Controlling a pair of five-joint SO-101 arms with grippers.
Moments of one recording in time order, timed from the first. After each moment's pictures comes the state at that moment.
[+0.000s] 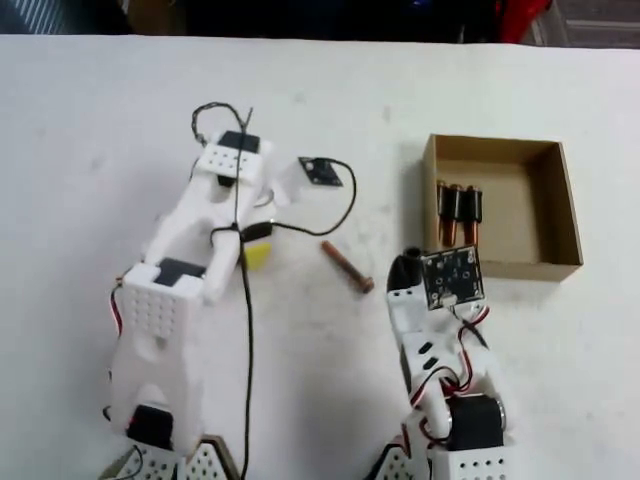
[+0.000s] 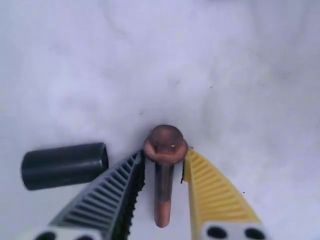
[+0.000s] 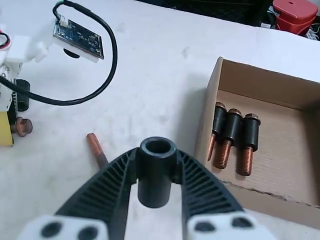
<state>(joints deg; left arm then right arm) 7.9 42.0 -20.4 88.7 -49.8 -8.5 -102.5 83.4 54.3 10.0</state>
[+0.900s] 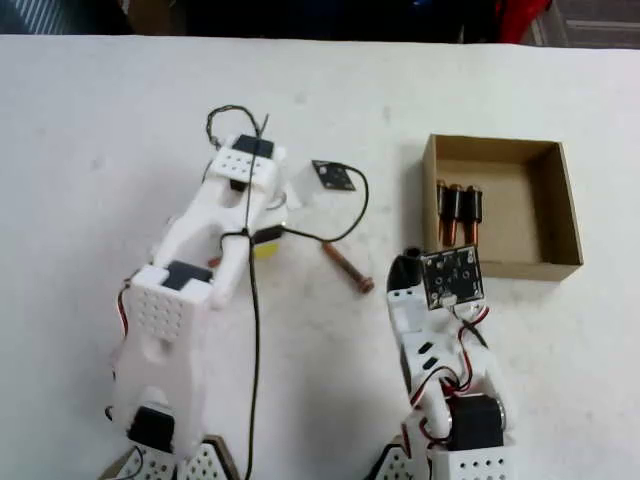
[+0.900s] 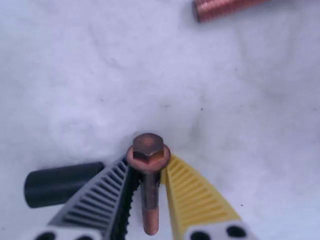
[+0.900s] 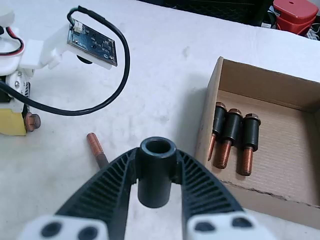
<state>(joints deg) 10.6 43.6 -20.5 85.8 -49.5 -8.5 -102.5 83.4 54.3 10.0</state>
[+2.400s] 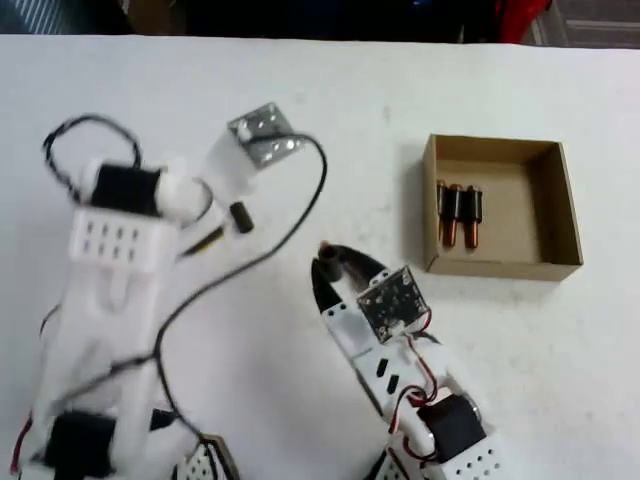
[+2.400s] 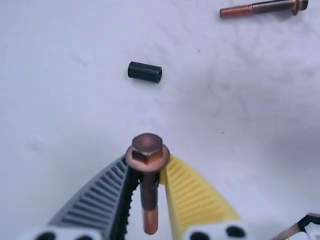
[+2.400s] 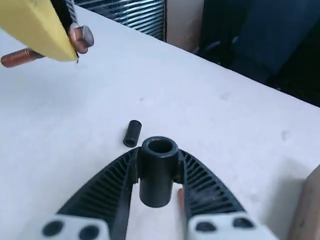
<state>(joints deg) 4.4 -22.3 7.9 91.7 -41.2 -32.1 -102.5 85.5 39.9 9.6</state>
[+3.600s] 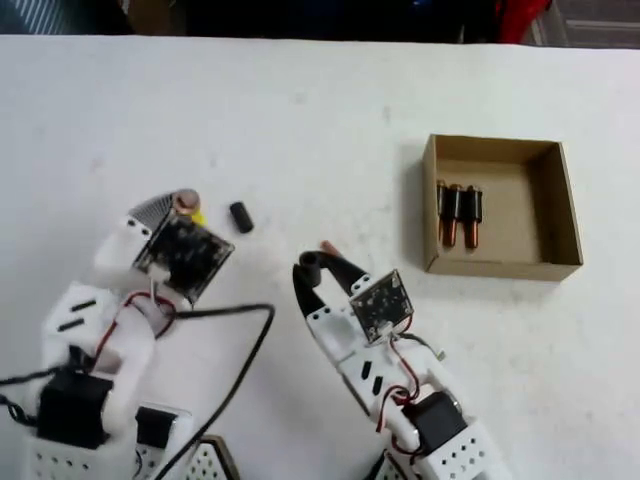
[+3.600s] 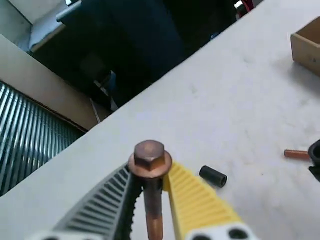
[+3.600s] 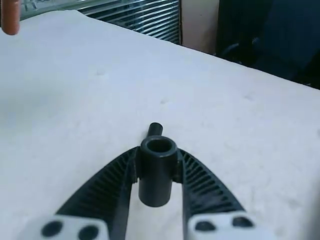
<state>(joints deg) 4.4 -76.9 48.3 59.9 -27.1 -36.2 -102.5 95.4 29.5 4.3</state>
